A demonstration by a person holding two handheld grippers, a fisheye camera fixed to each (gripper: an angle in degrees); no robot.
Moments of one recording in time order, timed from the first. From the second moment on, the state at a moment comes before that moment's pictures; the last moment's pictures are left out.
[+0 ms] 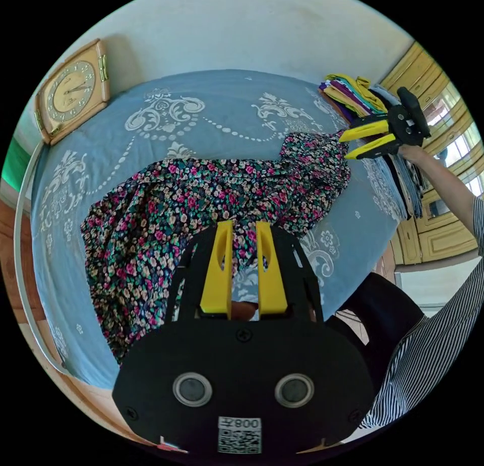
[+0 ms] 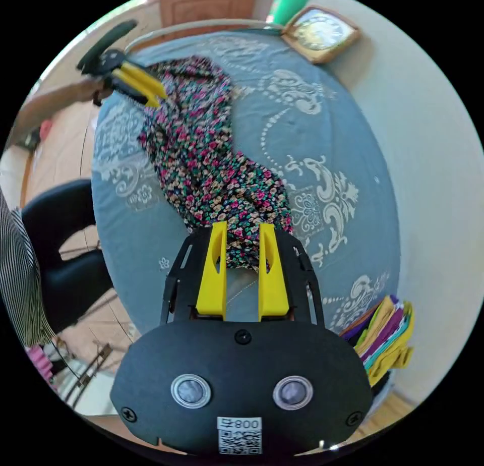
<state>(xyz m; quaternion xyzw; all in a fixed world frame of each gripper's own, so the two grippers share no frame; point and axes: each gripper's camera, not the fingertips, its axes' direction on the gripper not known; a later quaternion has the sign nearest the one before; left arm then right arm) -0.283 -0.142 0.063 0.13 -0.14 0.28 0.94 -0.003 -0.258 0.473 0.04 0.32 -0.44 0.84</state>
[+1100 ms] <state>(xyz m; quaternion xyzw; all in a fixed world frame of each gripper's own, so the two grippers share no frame) -0.328 -0.161 0.109 0.12 -0.10 0.28 0.95 -0.042 -0.250 0.505 -0.01 0.31 -0.47 0.82</state>
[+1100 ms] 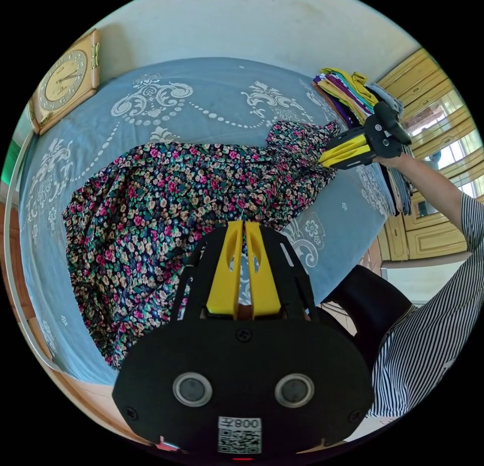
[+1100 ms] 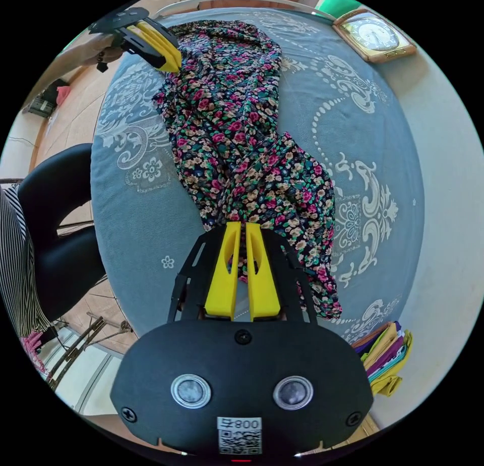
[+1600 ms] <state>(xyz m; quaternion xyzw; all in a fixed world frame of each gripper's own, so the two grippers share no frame) -0.313 -0.134 0.094 0.13 -0.07 0.35 0.92 0.071 -0.236 0.294 0.22 0.18 -0.26 0.92</state>
